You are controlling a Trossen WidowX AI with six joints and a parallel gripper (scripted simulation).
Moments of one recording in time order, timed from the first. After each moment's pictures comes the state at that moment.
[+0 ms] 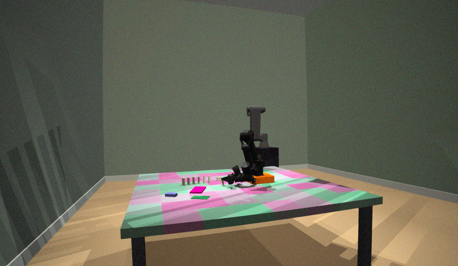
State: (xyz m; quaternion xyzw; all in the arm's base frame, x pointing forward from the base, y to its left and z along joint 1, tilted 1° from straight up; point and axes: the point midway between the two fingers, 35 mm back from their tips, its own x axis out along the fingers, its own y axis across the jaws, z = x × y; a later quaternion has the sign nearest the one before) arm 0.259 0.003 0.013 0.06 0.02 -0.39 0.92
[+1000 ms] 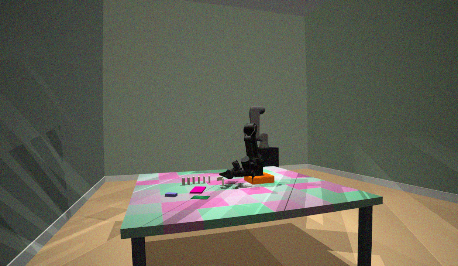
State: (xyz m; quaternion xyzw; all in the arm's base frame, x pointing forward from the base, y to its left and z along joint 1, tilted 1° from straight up) arm 0.261 0.004 0.048 0.06 0.02 -0.39 0.92
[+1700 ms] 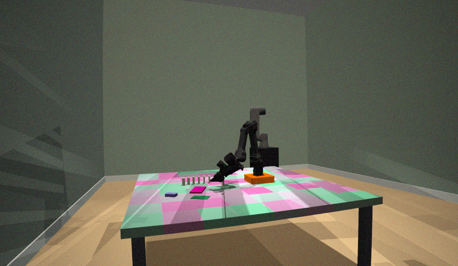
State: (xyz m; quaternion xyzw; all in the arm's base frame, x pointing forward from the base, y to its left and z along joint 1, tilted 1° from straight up) arm 0.338 0.002 0.038 0.04 0.23 -0.34 0.91
